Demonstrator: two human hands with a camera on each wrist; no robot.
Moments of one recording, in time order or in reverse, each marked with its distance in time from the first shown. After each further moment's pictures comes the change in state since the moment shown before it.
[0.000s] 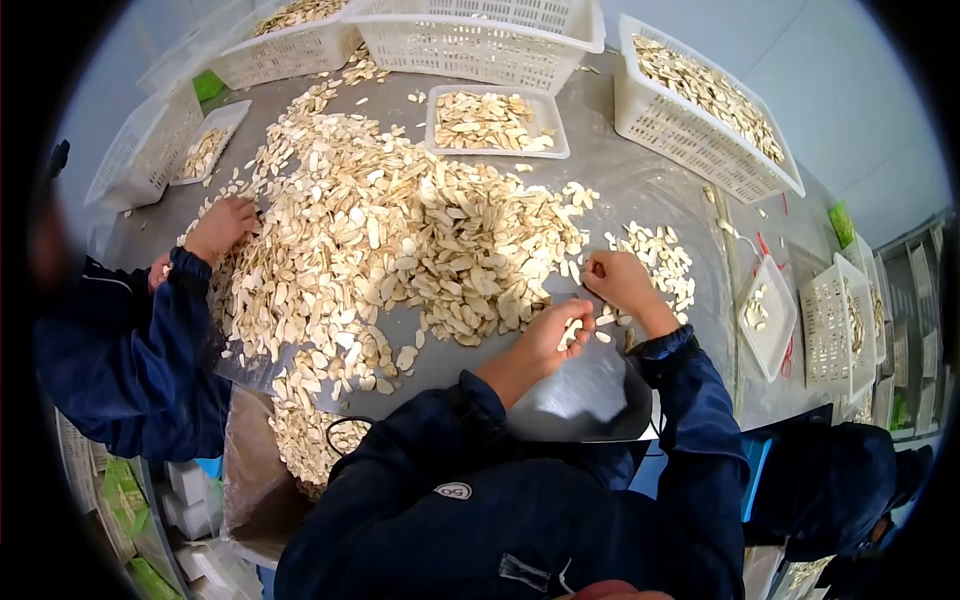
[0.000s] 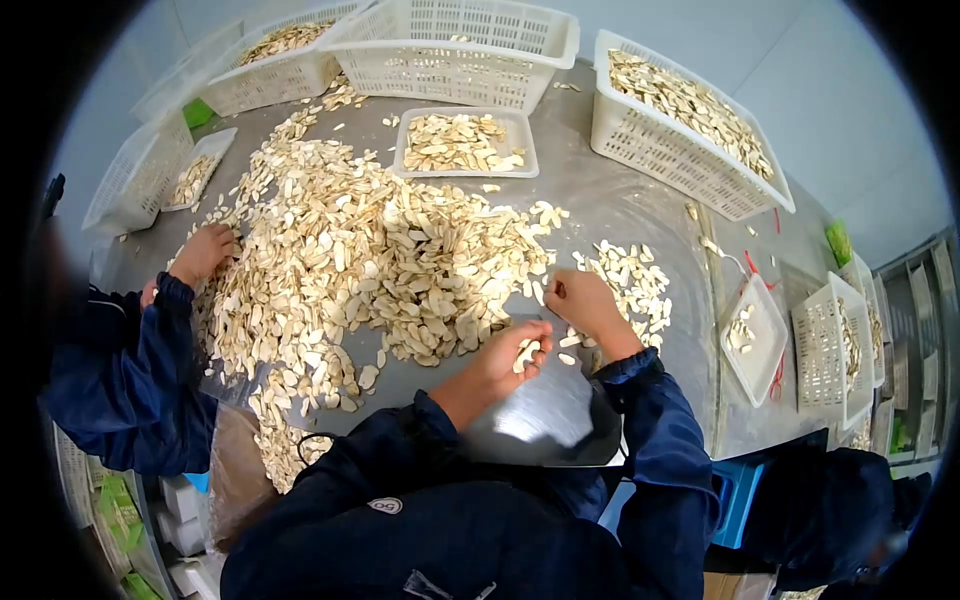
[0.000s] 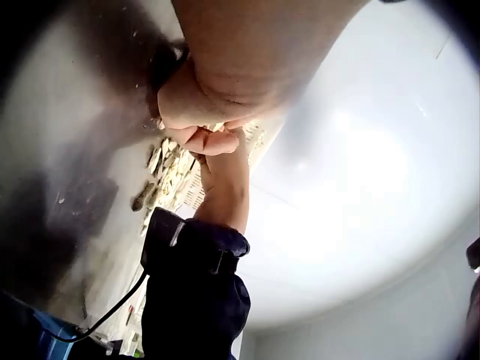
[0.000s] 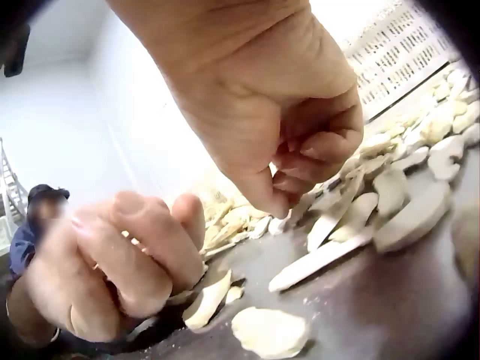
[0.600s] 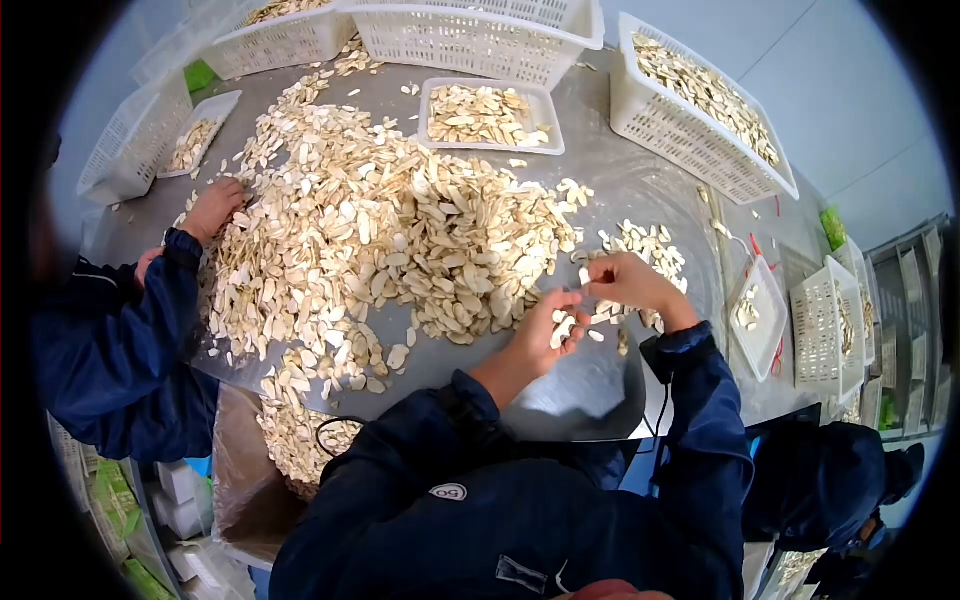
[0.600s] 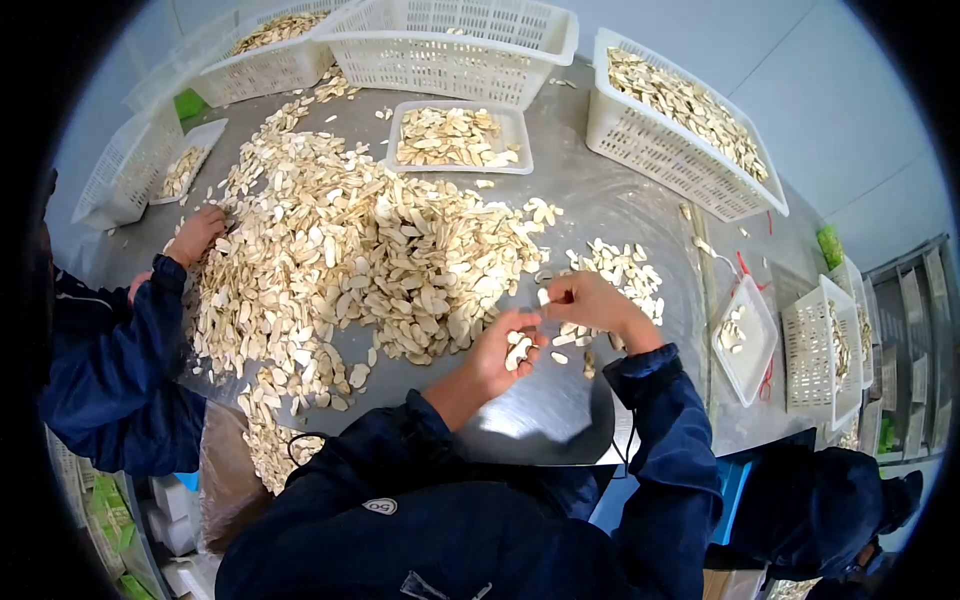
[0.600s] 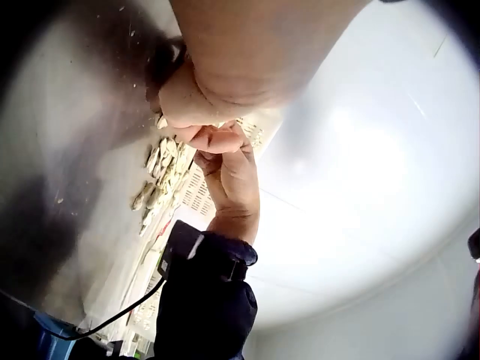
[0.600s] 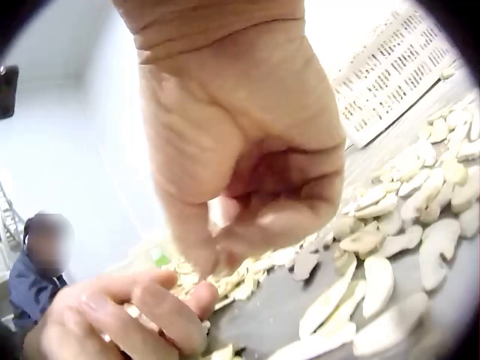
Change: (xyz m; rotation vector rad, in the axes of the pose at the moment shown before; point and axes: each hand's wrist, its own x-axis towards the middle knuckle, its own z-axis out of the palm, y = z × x) left_hand -0.007 0.005 0.010 -0.063 0.086 0.008; right_hand -0.003 0.007 -0.031 0.214 -0.322 -0.082
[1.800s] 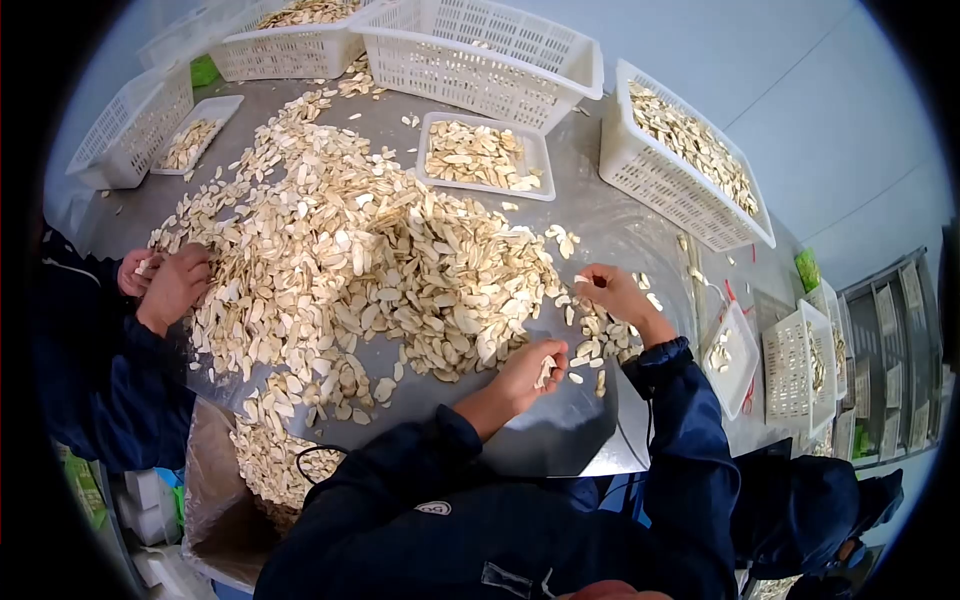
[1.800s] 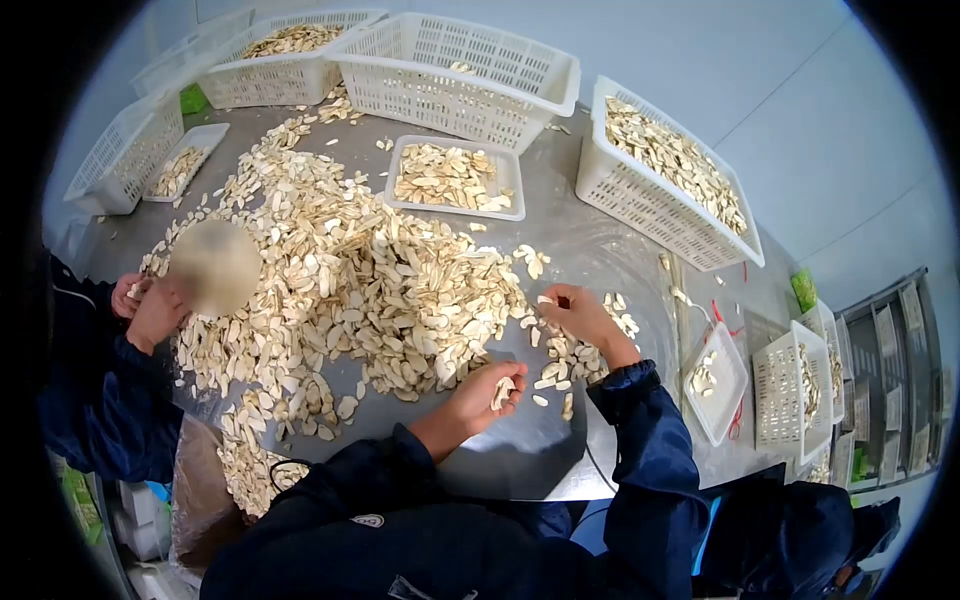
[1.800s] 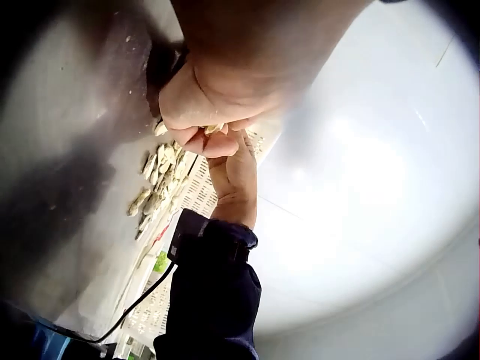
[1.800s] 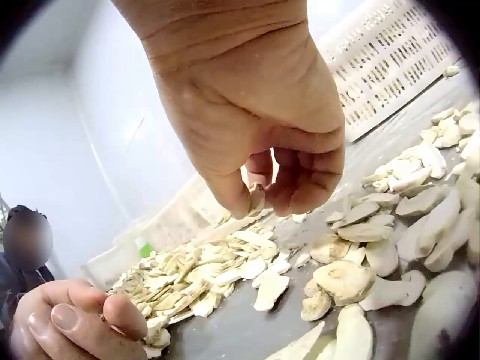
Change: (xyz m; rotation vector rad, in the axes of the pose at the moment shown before) left_hand 0.002 0.002 -0.008 0.099 -0.099 0.005; right_hand 0.034 0.016 -0.027 0.166 0.147 0.059
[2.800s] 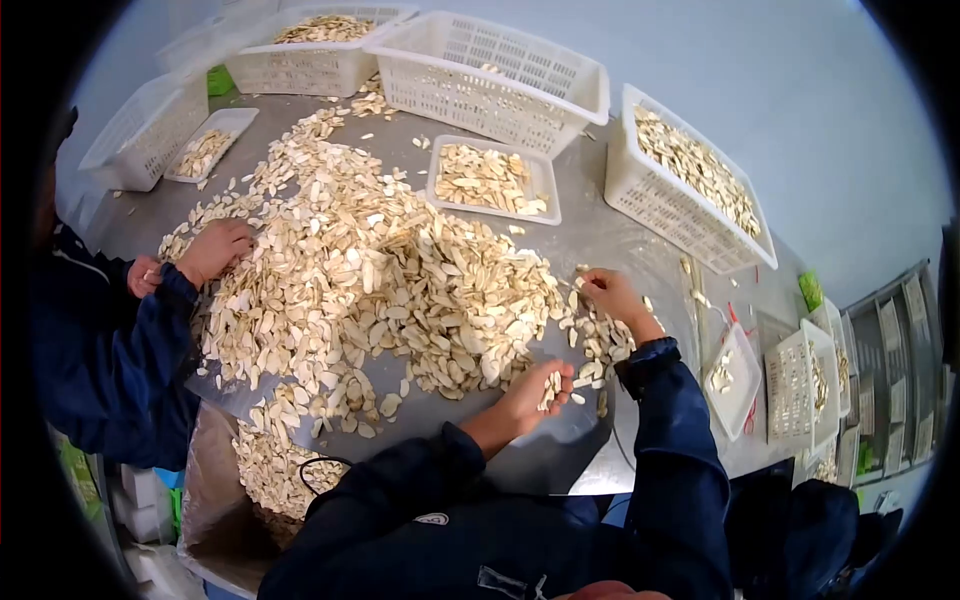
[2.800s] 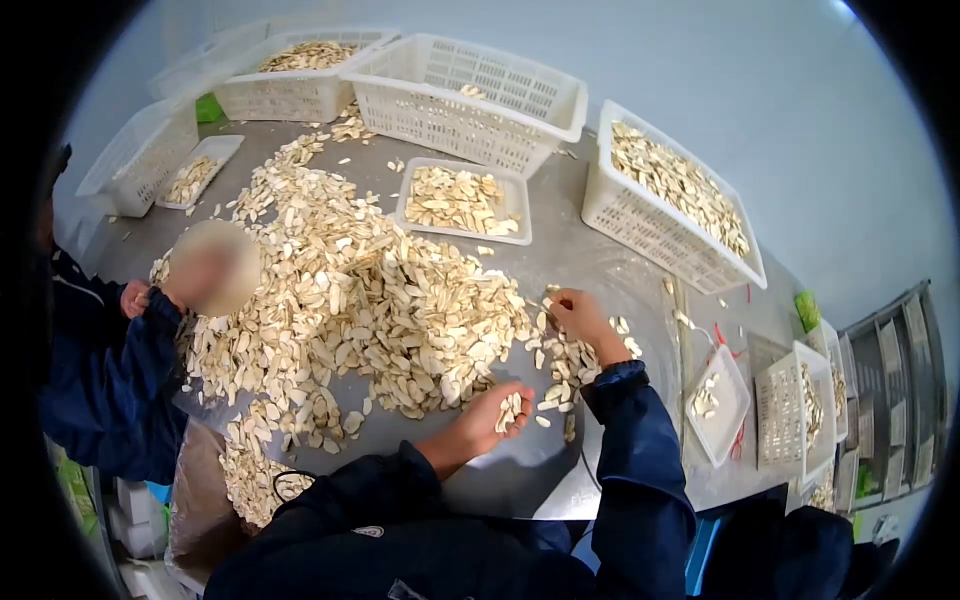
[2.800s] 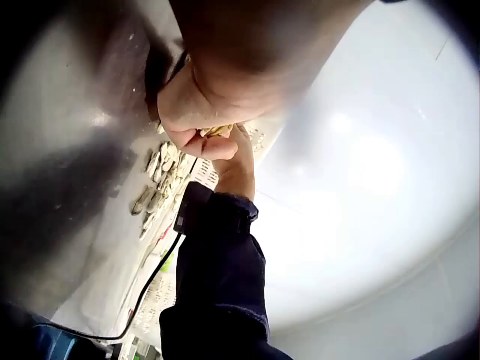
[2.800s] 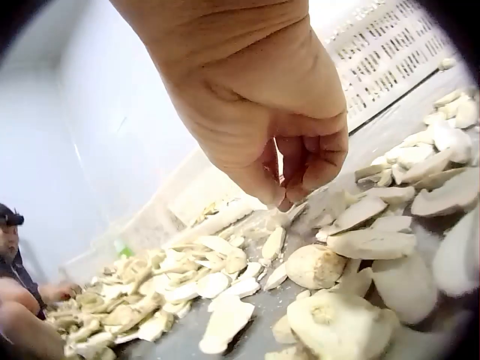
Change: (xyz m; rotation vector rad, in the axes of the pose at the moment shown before) left_hand -0.004 -0.001 0.005 -0.002 0.013 -0.016; right_hand 0.053 0.044 0.000 -0.114 0.210 -0.042
